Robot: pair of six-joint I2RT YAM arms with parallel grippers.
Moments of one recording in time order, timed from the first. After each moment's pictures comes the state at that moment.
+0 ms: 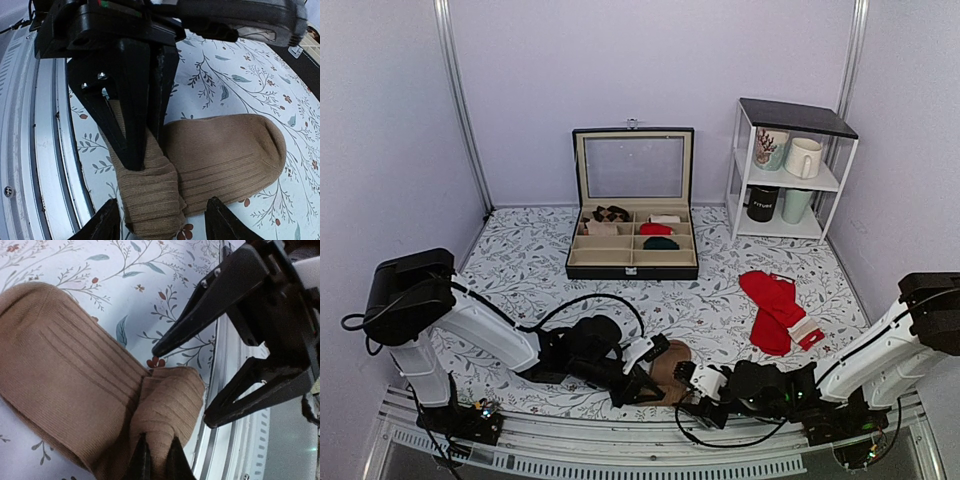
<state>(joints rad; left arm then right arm) -1.19 1.80 0.64 0.47 0.36 -0.38 1.45 1.52 0.34 0.61 0.30 0.08</state>
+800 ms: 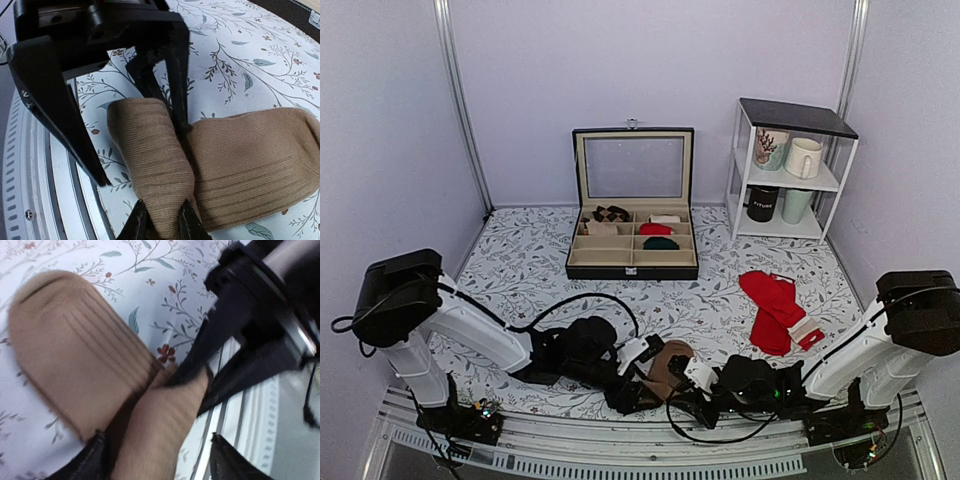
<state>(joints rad) -1.19 1.75 0.62 0.44 0.31 -0.35 1.39 1.64 0.37 0.70 0.14 0.23</state>
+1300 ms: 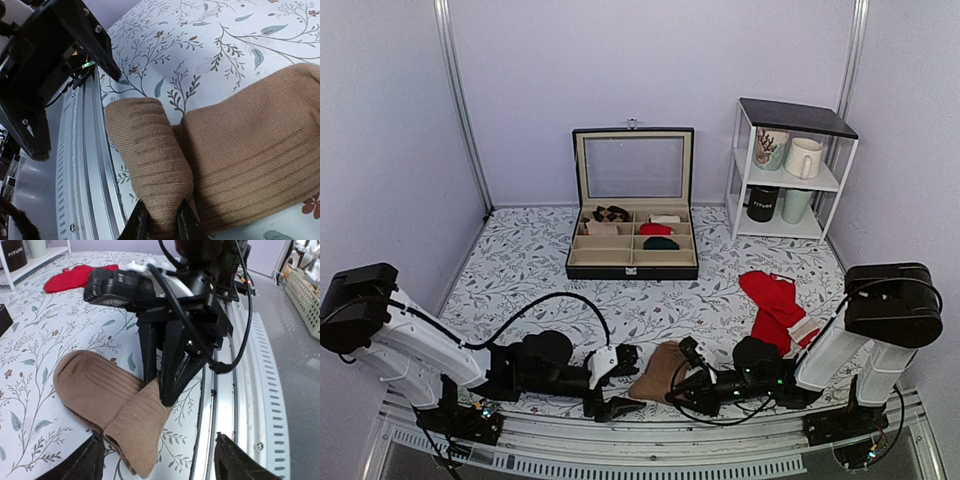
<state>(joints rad) -1.30 1.45 0.38 0.65 0.09 -0.06 1.22 1.78 0.30 1.00 -0.23 0.53</state>
